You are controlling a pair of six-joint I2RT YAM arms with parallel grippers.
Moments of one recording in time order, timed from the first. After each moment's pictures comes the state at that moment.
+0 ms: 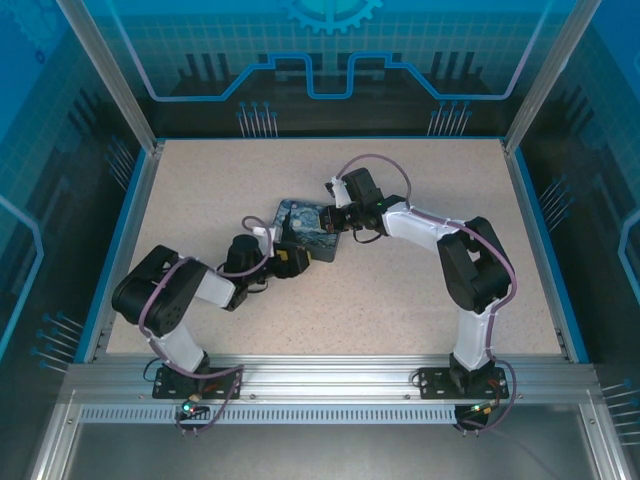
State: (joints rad) left arm -0.36 1.71 0.41 0.84 0.44 -0.58; right arm 0.54 1.92 1.32 -0.23 -0.36 0.36
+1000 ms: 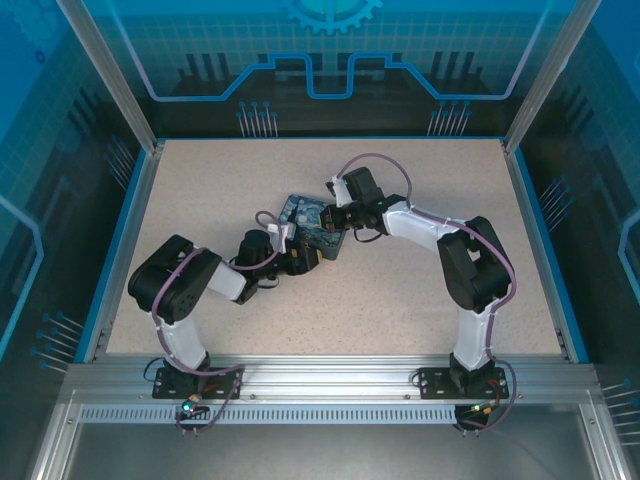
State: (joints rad) left arm -0.41 1.81 0.50 0.86 0.52 -0.67; right arm 0.54 1.92 1.32 -0.23 -0.36 0.35
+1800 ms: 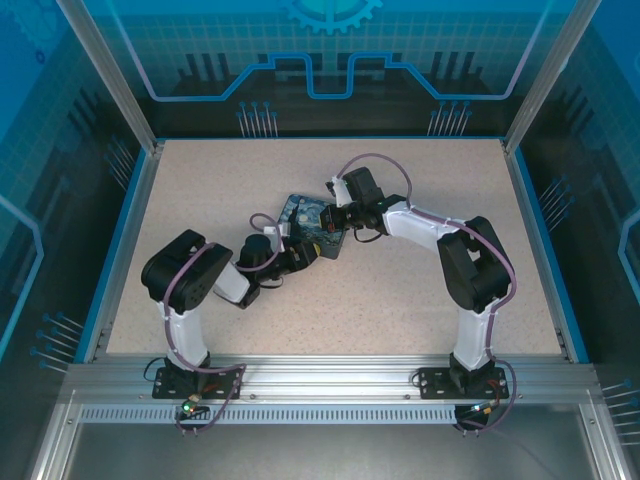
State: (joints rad) left arm -0.42 1.91 0.48 1.08 0.44 -0.89; right arm 0.54 1.92 1.32 -0.23 -0.36 0.35
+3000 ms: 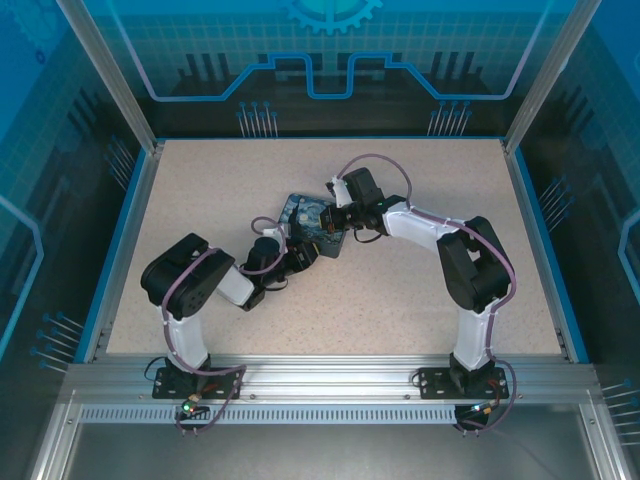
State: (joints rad) left arm -0.49 1.87 0.49 0.98 0.20 -0.90; right arm 0.54 1.92 1.32 -0.23 -0.36 0.35
